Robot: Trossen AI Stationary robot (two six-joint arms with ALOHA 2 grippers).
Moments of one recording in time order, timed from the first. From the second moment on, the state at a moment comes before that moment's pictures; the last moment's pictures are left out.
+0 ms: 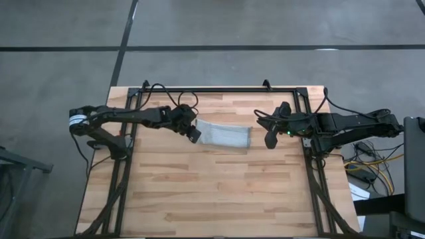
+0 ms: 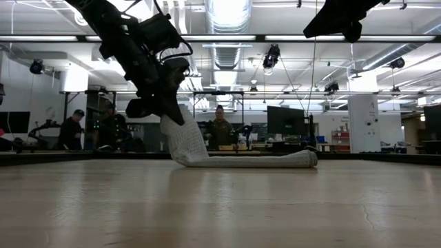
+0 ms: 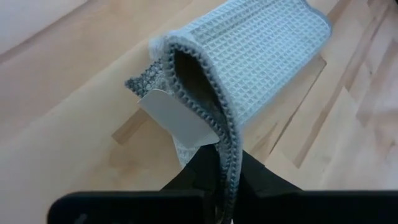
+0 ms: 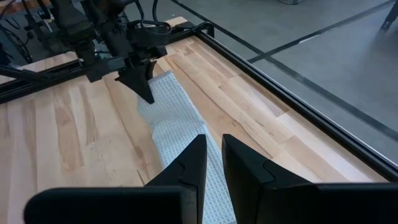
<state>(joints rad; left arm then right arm) 0.29 1.42 0.83 -0.25 0.09 -0.60 0.08 0.89 0.84 -0.46 0.49 0.39</state>
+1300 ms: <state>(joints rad) 0.28 1.43 0.83 -0.26 0.04 -0.51 0.08 0.89 0.84 -0.43 0.50 0.36</state>
